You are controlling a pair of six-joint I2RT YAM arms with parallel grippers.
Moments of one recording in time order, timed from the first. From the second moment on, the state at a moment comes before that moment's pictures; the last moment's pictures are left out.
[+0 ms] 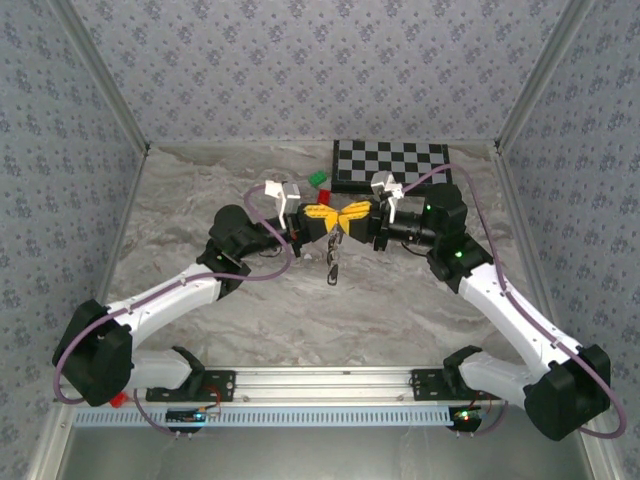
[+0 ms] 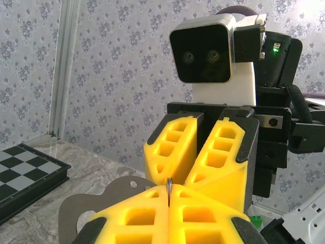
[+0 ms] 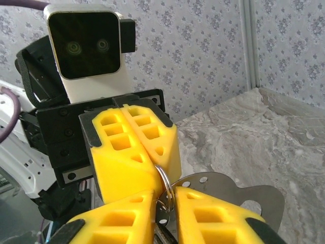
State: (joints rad) left arm -0.70 1.27 0.78 0.72 0.62 -0.41; right arm 0.46 1.09 0.89 0.12 -0.83 0.19
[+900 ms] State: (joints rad) left arm -0.66 1.27 0.79 0.62 0.72 -0.39; right arm 0.45 1.12 1.04 -0.32 -0.88 -0.08
